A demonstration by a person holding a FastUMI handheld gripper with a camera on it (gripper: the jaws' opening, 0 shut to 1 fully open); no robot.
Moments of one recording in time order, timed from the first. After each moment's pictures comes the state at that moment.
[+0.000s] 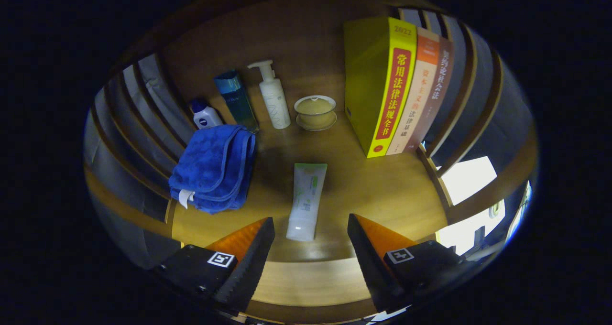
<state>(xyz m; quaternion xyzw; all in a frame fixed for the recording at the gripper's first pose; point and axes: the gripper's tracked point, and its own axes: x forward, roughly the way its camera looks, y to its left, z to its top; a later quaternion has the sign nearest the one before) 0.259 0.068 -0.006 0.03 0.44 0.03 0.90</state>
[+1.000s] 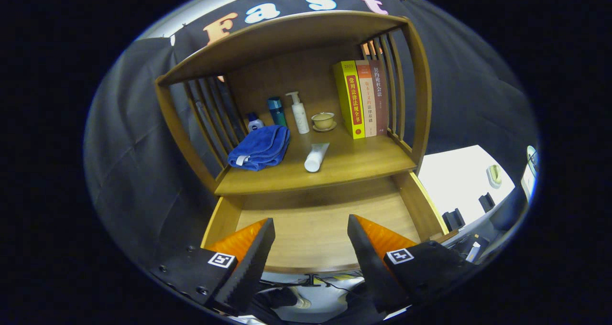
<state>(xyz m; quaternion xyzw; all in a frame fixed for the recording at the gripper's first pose) 0.042 0.050 0.009 0.06 0.29 0.08 0.95</state>
